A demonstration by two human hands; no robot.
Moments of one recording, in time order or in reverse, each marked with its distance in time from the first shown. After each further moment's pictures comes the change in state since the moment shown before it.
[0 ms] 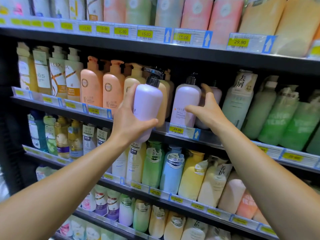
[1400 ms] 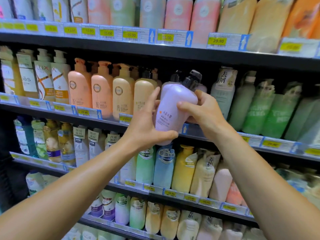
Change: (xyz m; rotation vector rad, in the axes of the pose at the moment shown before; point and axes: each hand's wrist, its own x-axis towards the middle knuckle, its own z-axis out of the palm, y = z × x) left_hand -0.025 0.049 0.025 -0.180 -0.416 0.073; right_hand -0.066 -0.037 -0.020 0.464 -0.055 -0.052
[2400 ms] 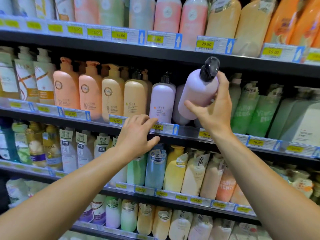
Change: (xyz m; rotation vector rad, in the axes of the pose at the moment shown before) left_hand 0.002 -0.049 0.019 0.733 -0.040 0.127; right_hand 0.004 0.009 -0.040 -0.541 0.486 -0.419
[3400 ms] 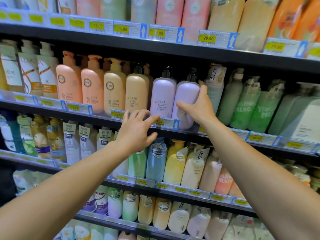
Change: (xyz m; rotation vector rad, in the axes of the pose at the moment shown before) left_hand -0.004 -0.003 0.003 0.075 -0.015 0.016; right_hand 0.005 0.013 0.030 -0.141 -0.365 0.408
